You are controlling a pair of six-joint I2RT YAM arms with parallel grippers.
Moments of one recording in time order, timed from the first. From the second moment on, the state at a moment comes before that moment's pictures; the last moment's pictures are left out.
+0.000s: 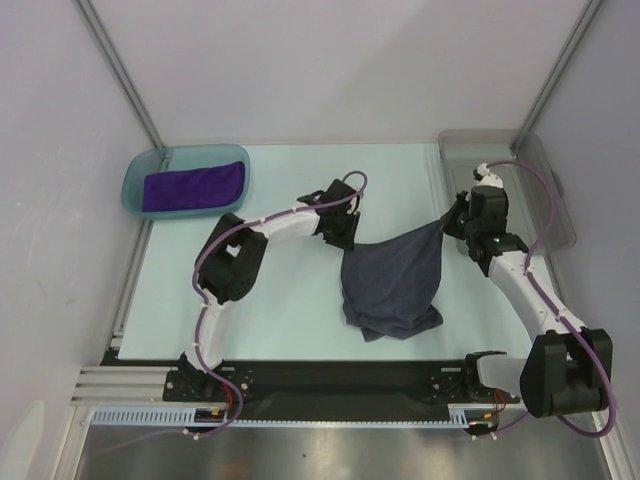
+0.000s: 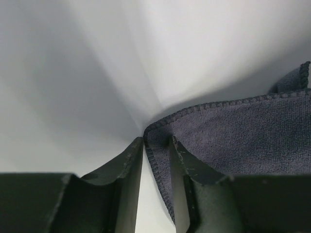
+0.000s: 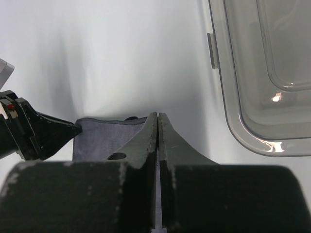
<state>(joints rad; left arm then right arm) -0.68 2.16 1.59 -0.46 0.10 -0.34 0.10 1.21 0.85 -0.18 0.01 0.41</state>
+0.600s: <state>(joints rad) -0.66 2.02 1.59 -0.62 0.03 -0.31 0.15 1.16 0.95 -0.23 -0.05 0.40</state>
